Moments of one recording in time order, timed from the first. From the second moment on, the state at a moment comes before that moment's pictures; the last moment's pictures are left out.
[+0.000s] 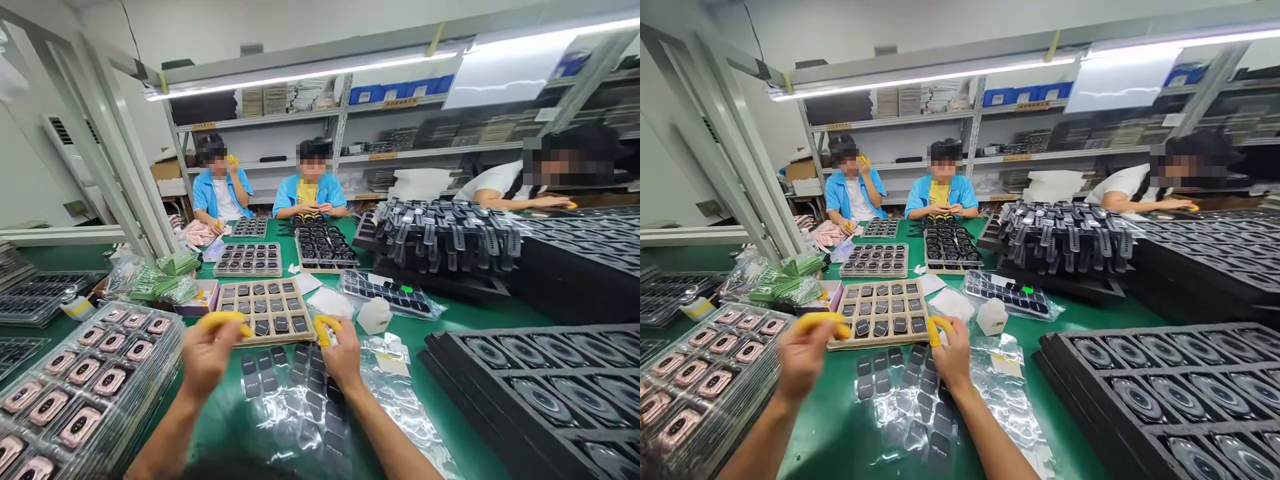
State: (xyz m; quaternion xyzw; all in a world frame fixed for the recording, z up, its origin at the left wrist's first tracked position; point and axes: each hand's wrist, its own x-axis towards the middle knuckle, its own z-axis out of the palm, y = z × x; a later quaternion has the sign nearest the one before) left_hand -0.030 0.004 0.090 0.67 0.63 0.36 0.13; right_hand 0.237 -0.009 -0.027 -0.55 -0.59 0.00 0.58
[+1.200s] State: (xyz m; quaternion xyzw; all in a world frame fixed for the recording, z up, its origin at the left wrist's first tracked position) left_hand -0.014 0.278 0.120 0.88 0.39 0.05 -0.25; right_hand 0.229 0.015 -0.063 -0.66 -0.55 0.10 0.51
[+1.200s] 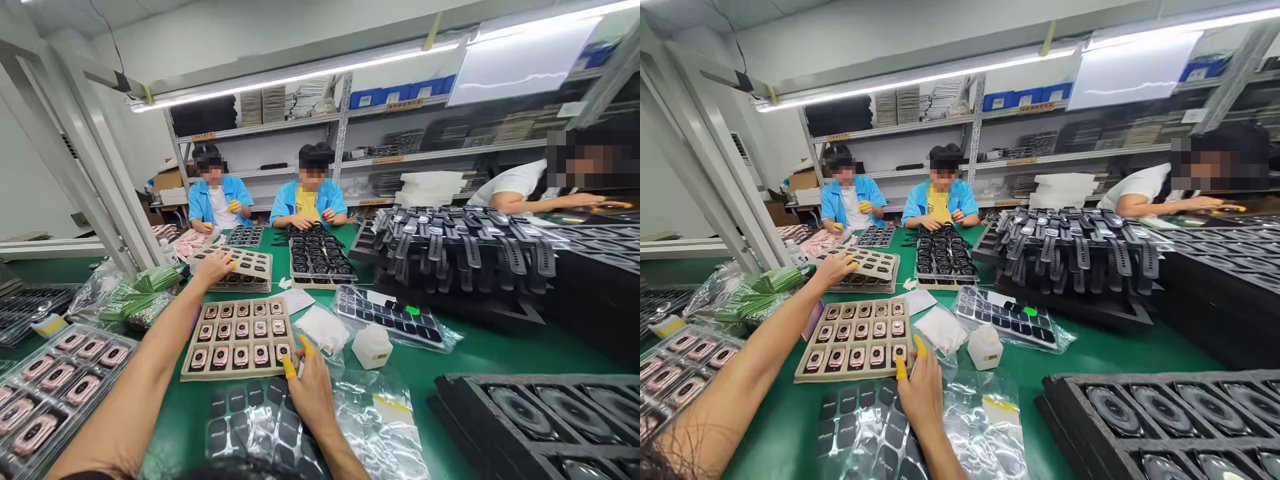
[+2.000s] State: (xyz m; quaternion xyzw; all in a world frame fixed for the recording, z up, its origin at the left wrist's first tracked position) left_hand 0.071 0.186 0.070 0.90 0.43 -0.02 -0.09; right_hand 0.231 0.013 -0.048 -0.66 -0.50 0.16 0.54
